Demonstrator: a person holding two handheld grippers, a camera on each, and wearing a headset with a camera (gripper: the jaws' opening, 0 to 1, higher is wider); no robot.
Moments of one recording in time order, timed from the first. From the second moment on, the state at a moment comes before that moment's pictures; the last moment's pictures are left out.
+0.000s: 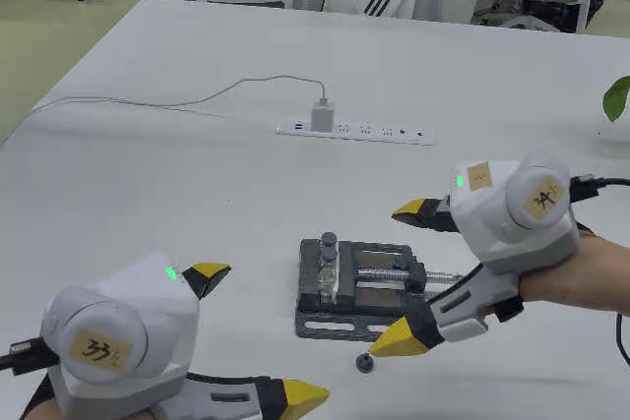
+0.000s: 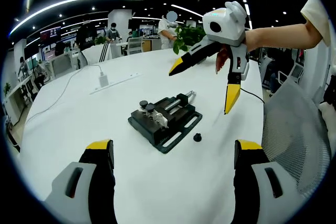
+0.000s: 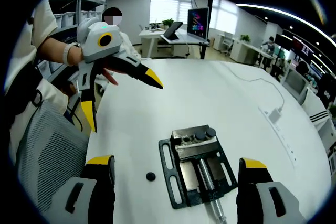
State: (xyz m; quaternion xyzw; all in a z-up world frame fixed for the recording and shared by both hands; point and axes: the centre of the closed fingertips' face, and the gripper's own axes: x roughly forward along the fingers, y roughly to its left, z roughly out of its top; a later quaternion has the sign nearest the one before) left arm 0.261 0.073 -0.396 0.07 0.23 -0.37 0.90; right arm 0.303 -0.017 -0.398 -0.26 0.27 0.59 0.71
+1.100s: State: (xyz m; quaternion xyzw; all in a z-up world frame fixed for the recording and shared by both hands) left arm 0.261 0.046 -0.410 0.17 0.26 -0.47 0.83; right arm 0.258 -0.097 -0.411 -0.17 0.29 0.51 0.79
